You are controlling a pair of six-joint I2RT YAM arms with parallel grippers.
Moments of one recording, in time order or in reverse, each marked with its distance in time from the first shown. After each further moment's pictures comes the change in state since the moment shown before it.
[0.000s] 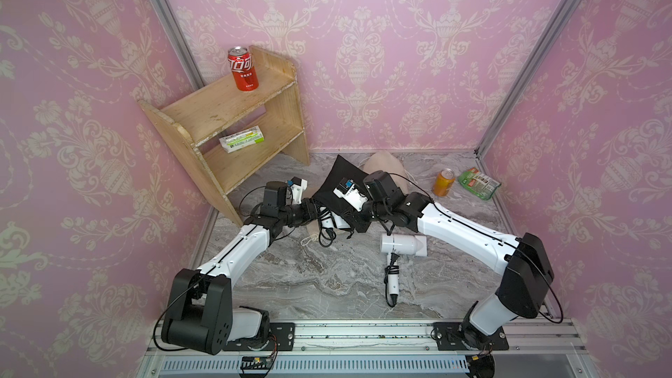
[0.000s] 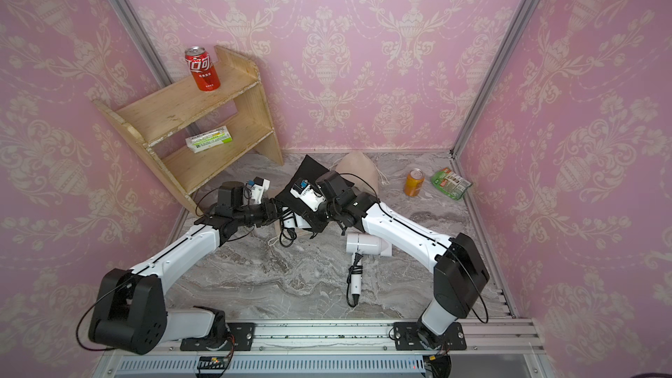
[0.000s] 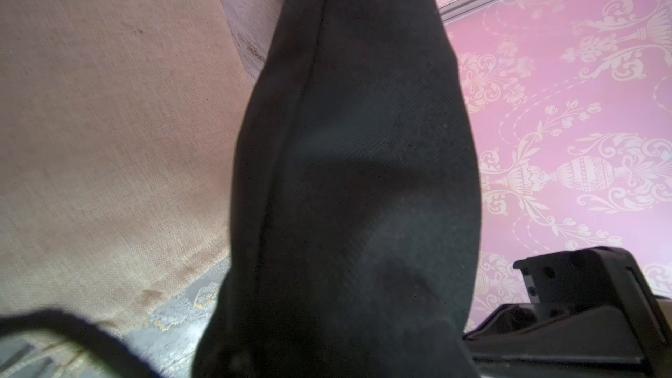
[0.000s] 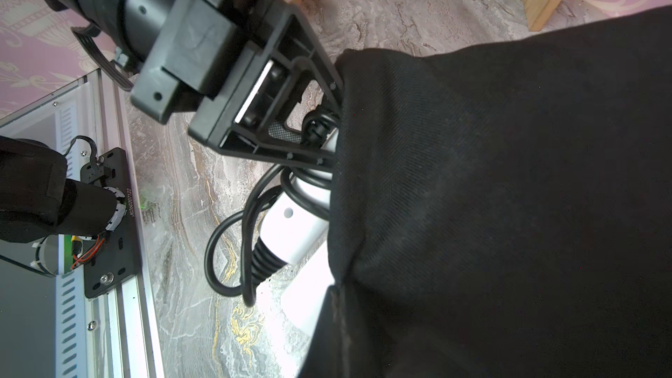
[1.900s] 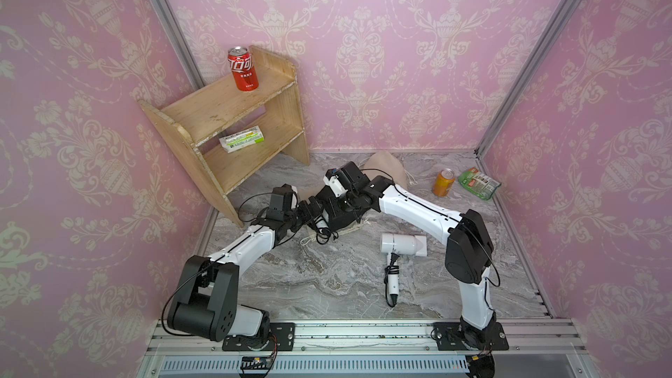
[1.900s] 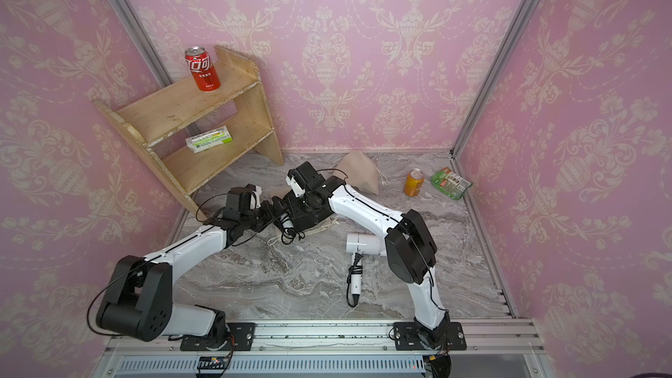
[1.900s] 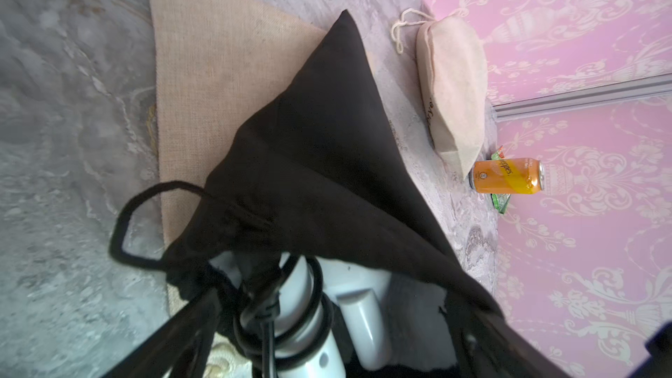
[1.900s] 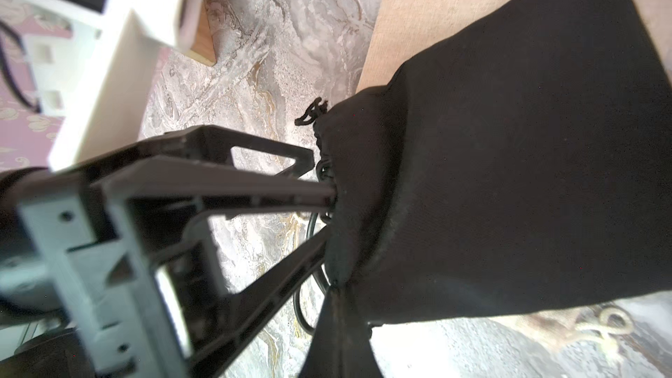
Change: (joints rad) left arm -0.033 0.034 -0.056 0.018 -0.372 -0.090; right arm 0.004 0.395 0.447 -0.215 0.076 0.472
